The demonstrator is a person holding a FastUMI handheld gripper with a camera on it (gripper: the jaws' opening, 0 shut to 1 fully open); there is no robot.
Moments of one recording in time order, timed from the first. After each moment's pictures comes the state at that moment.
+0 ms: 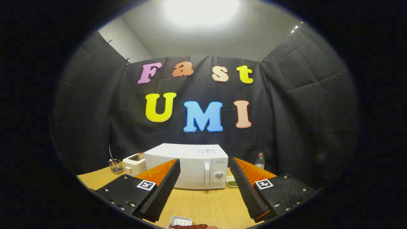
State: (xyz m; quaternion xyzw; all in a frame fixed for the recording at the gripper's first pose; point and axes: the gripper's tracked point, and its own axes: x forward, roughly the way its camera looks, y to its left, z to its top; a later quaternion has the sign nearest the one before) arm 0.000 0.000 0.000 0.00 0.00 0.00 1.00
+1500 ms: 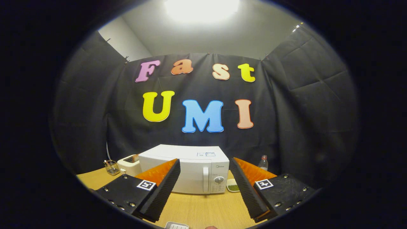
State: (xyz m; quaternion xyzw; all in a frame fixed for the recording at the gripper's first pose) arm 0.063 -0.007 0.000 -0.01 0.00 0.00 1.00
